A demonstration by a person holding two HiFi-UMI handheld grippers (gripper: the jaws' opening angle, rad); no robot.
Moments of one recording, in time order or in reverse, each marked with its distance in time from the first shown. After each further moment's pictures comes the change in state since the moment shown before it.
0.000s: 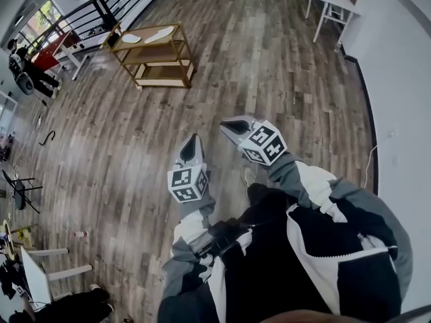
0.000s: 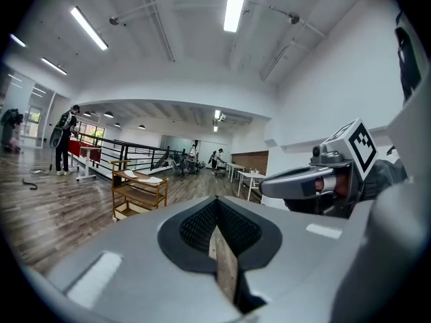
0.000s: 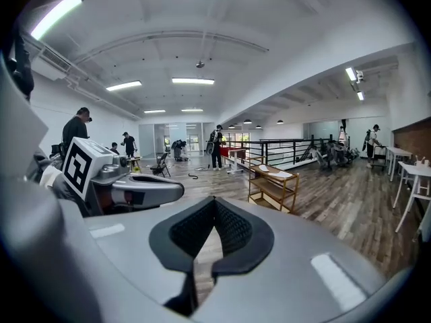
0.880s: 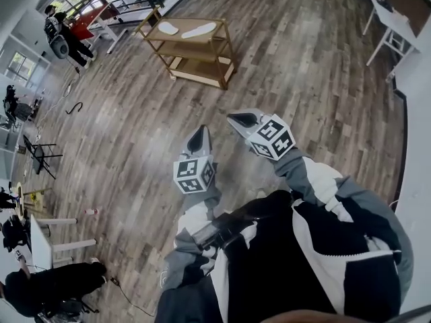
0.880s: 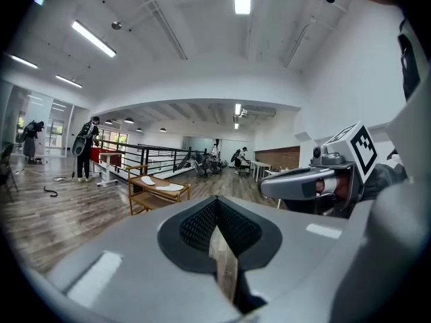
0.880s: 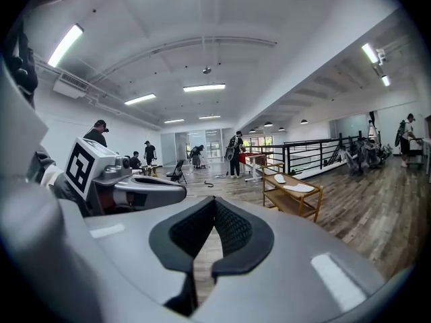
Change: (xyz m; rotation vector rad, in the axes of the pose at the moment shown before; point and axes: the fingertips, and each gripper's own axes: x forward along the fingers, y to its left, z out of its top) left arm 0.190 0.113 0.052 -0.001 0.013 0.210; right arm 0.157 -0.171 0.065 -0.026 -0.053 0.232
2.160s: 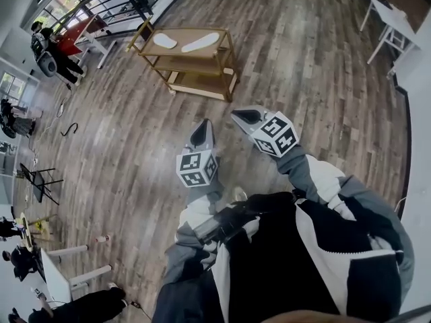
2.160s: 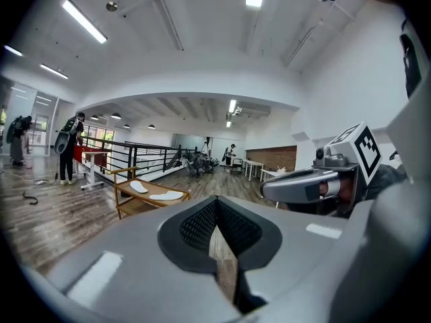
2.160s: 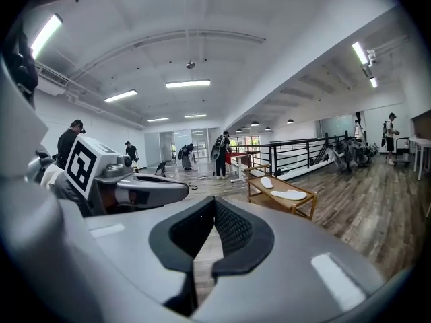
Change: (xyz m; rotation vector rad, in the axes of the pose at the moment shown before) left arm 0.146 0.128 0.045 0.017 0.024 -0.108; right arm 0.141 -0.111 0.049 0.043 0.007 -0.114
